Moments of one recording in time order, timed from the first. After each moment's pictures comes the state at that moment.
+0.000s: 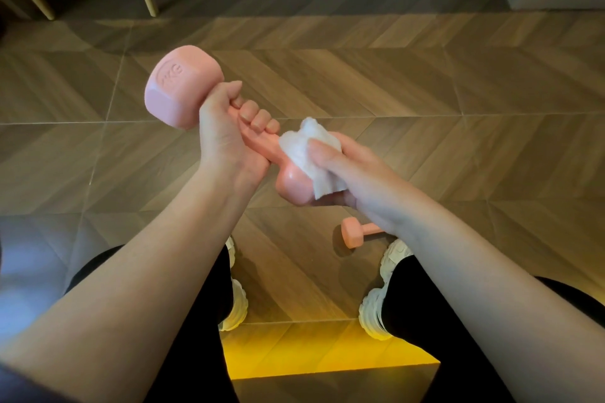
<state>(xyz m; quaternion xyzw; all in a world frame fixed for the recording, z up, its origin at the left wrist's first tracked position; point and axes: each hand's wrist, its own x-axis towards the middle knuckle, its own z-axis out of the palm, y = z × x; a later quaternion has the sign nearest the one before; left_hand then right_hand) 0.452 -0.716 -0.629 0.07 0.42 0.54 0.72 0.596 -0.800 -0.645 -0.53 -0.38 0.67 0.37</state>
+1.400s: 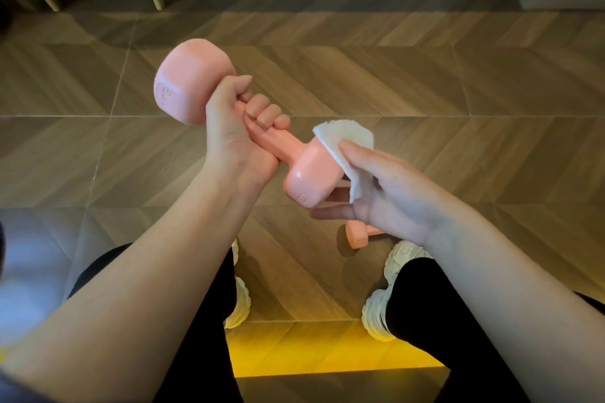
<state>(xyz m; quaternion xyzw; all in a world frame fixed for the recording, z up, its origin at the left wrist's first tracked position) 0.449 -0.715 -0.626 0.04 0.39 0.54 0.75 0.605 -0.805 -0.641 -0.41 -0.21 0.80 0.38</state>
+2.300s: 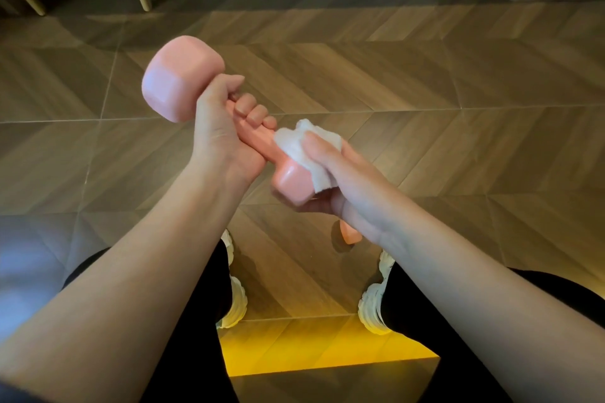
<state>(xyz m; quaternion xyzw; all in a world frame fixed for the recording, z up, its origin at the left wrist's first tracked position) 0.451 -0.715 -0.628 0.07 0.43 0.52 0.74 0.580 -0.805 -0.646 -0.52 -0.24 0.71 0.41</state>
